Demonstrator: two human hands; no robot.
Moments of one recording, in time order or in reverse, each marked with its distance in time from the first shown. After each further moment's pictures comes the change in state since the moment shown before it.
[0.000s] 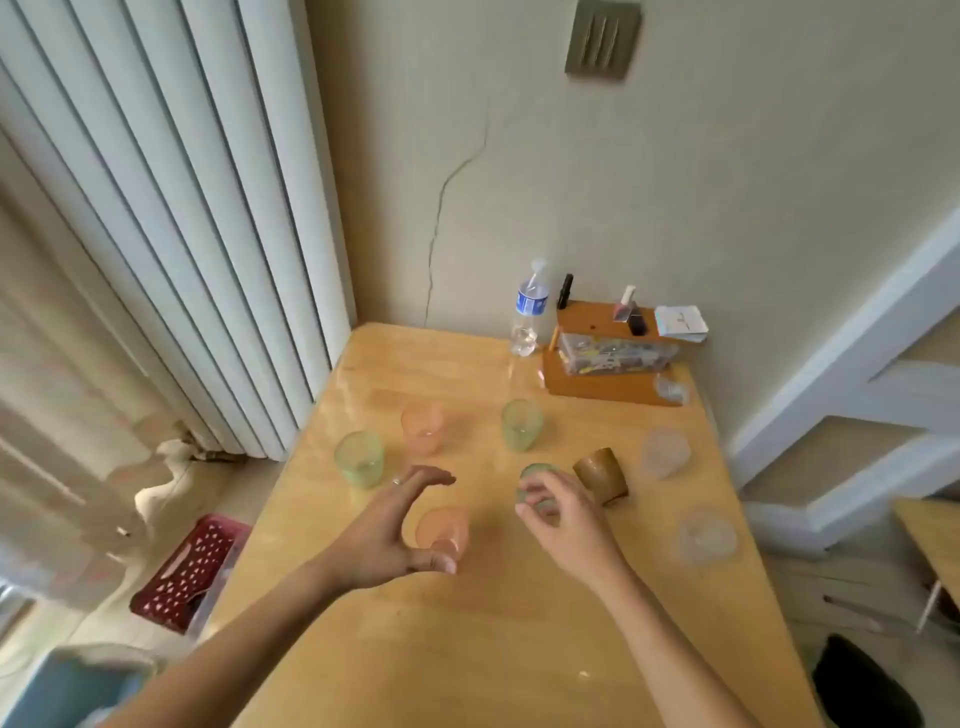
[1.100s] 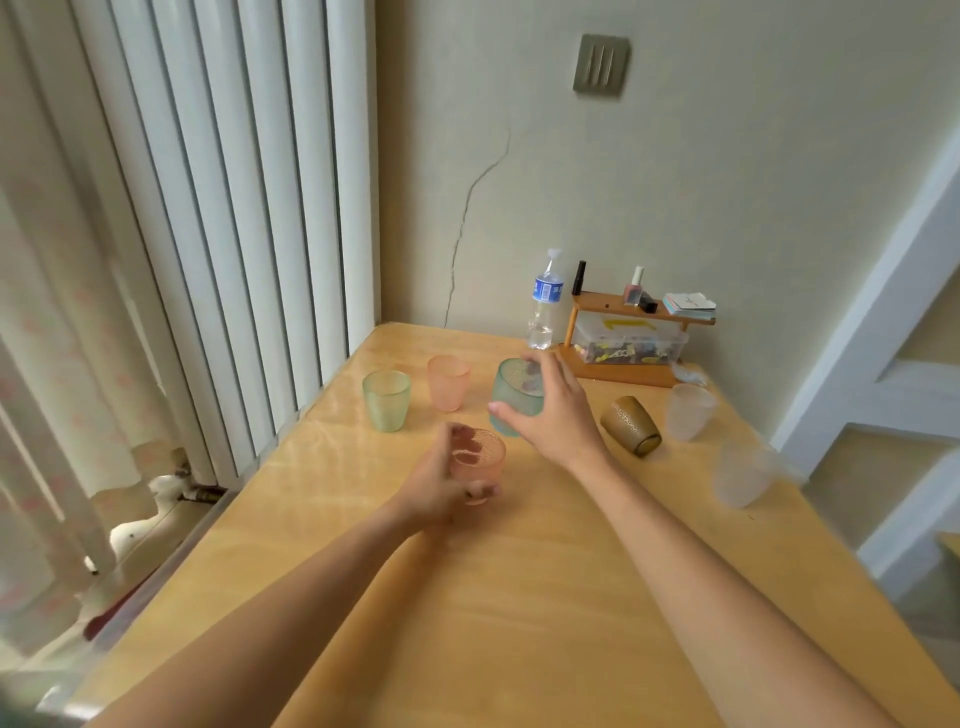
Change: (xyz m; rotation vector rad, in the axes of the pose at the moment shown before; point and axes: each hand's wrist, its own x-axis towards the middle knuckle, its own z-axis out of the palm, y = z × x) left_hand 0.003 -0.095 0.119 -0.389 0.295 -0.041; right_hand 0.002 0.006 0.078 -0.126 0.342 -0.291
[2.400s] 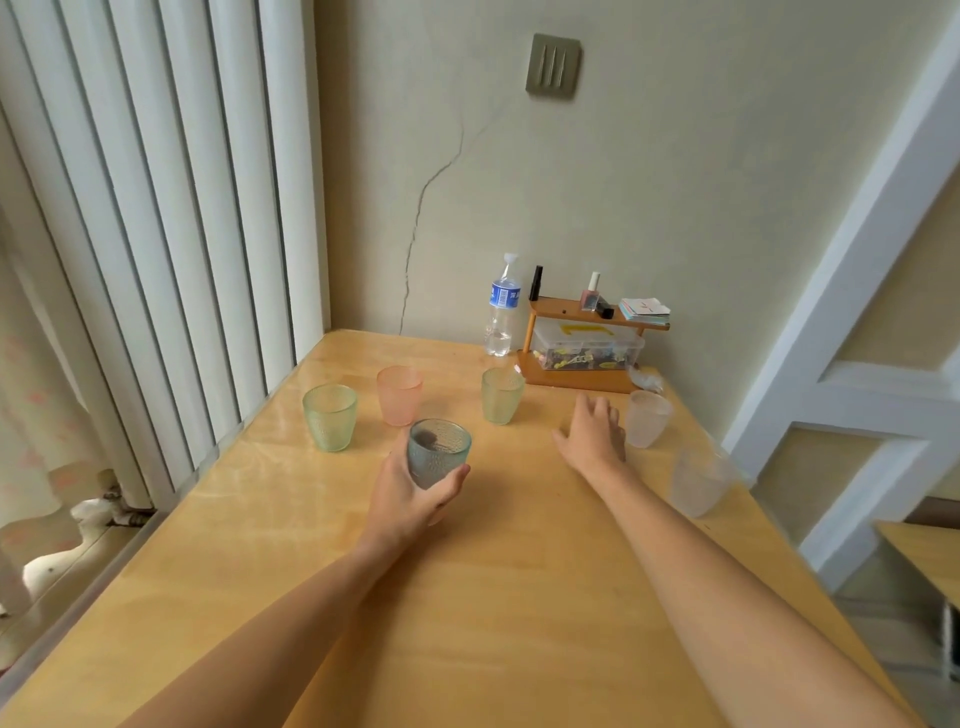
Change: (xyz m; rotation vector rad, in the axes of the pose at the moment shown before) left_hand 0.015 0.006 0.034 -0.028 0.309 0.256; right_hand 0.024 0.137 -0.024 -0.637 -0.127 0.472
